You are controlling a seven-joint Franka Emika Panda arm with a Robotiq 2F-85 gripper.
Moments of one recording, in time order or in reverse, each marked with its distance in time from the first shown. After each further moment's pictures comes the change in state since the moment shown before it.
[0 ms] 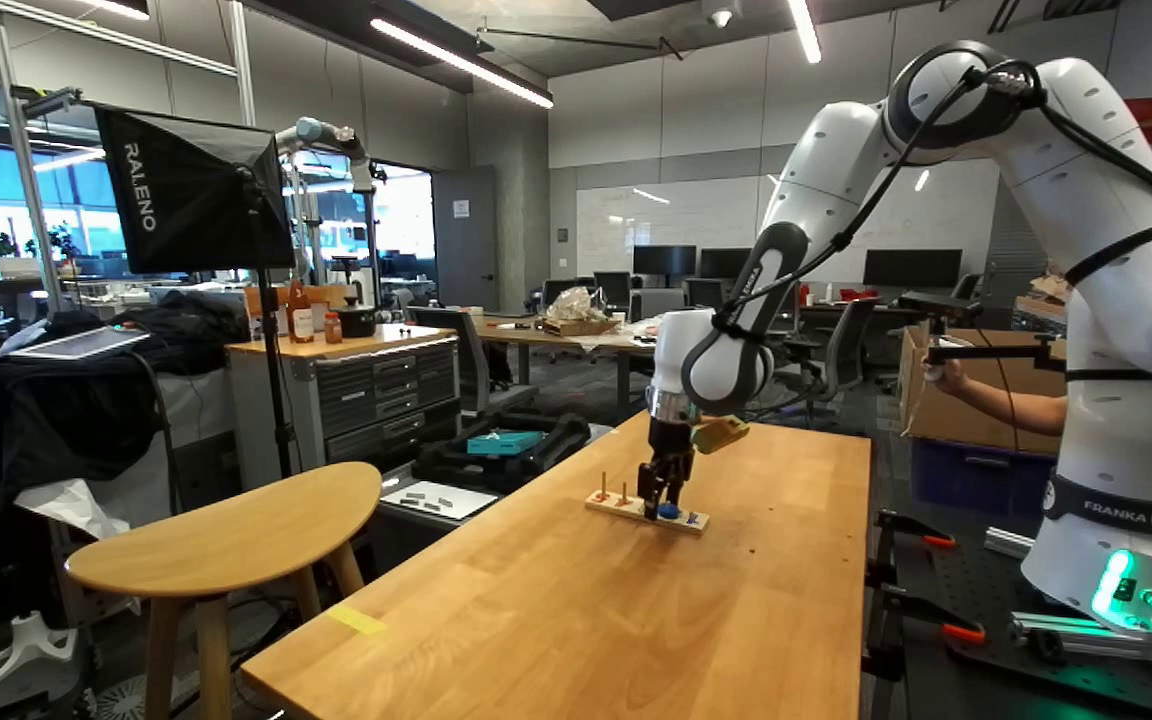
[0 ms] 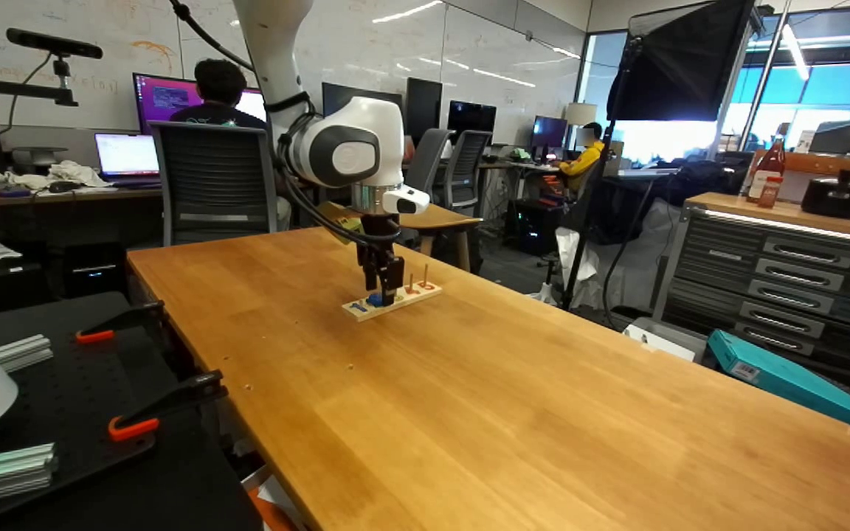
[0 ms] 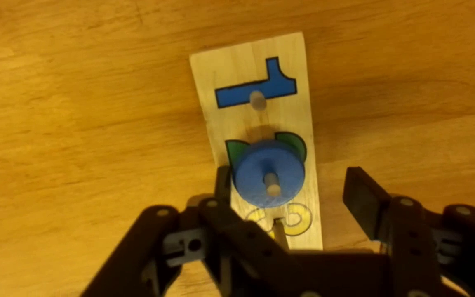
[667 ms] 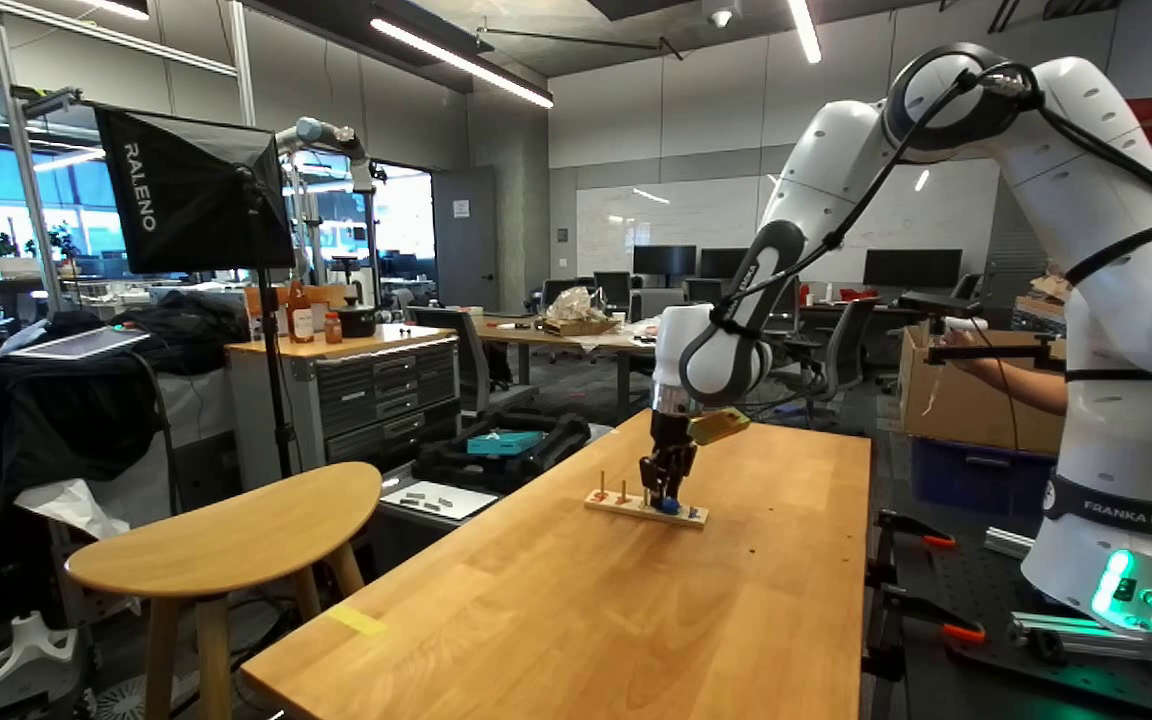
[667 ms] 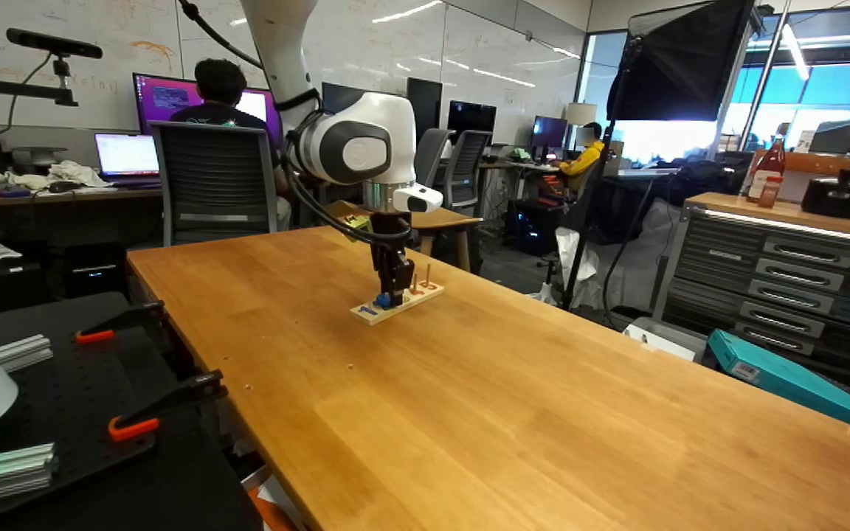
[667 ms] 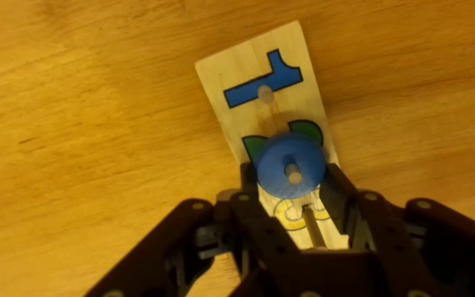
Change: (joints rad) arm 0.008 -0.005 -0.051 0.019 -0.001 -0.029 0.051
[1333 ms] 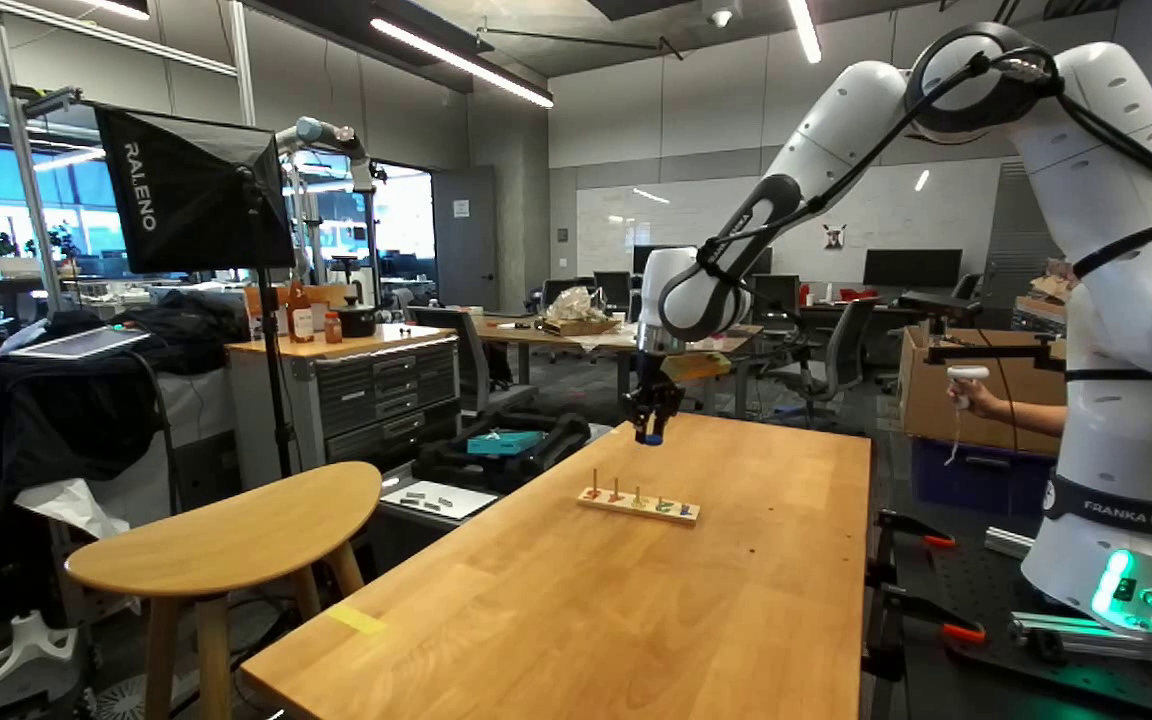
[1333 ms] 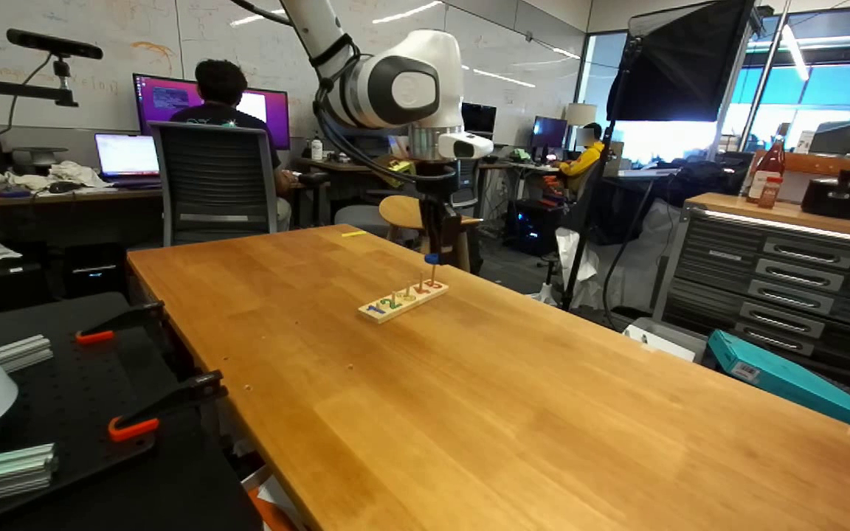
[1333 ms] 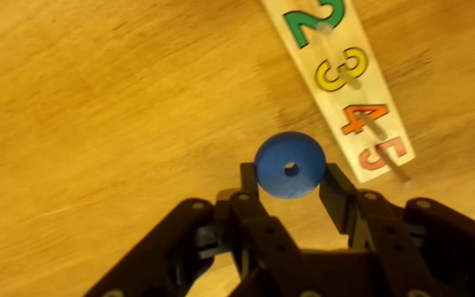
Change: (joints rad) arm -0.005 -0.091 -0.100 0.153 -0.040 -0.214 0.119
